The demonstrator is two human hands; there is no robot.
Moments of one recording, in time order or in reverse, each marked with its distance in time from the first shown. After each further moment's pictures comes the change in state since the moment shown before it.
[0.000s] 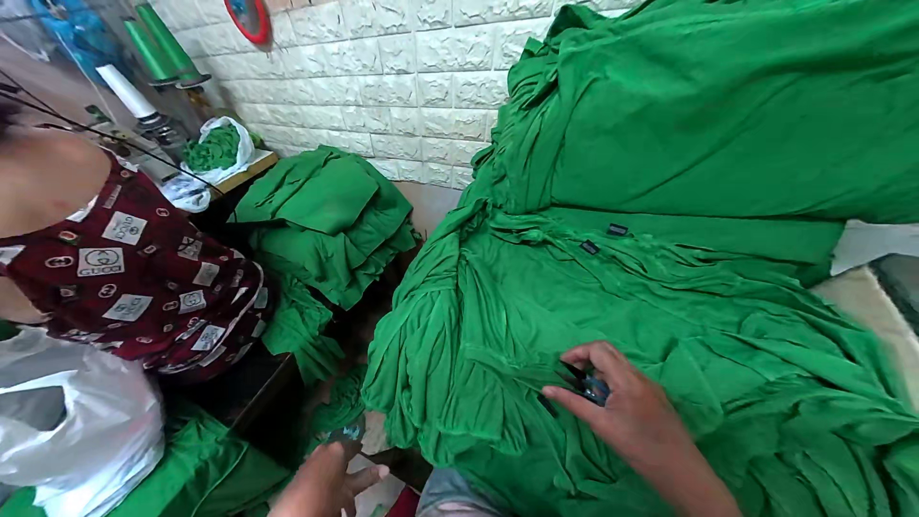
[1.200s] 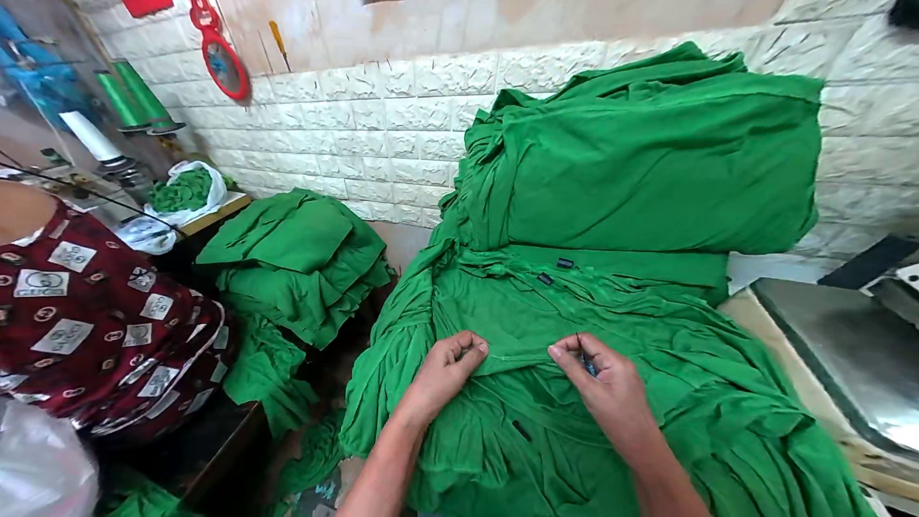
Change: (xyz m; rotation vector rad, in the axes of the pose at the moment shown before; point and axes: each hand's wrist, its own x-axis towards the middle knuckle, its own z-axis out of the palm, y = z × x) left_hand 0.093 0.180 -0.010 -0.631 0.091 1.074; right_hand 0.034 -0.008 -0.018 0.293 0.254 0.184
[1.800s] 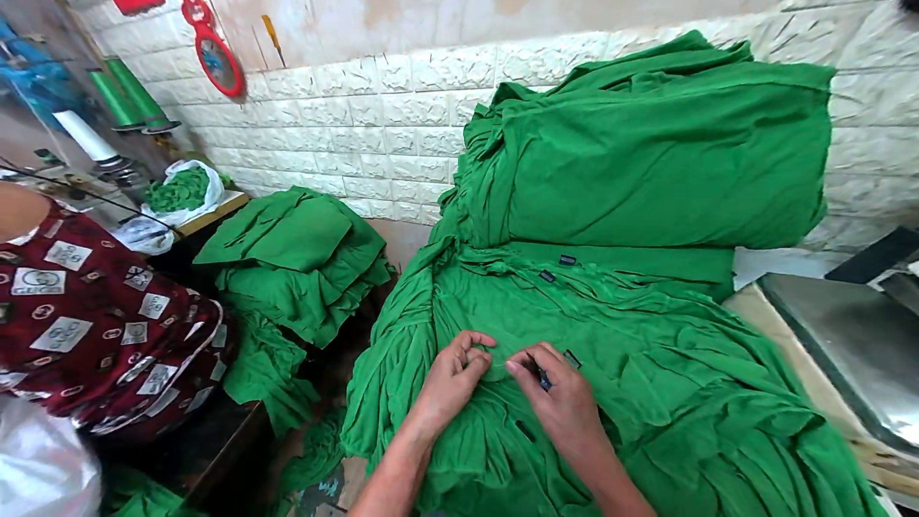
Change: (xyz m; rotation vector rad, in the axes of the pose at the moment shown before) left_hand -0.007 -0.002 0.012 -0.019 0.030 -0.061; right_hand -0.019 0.009 0.050 -0.120 0.023 -0.252
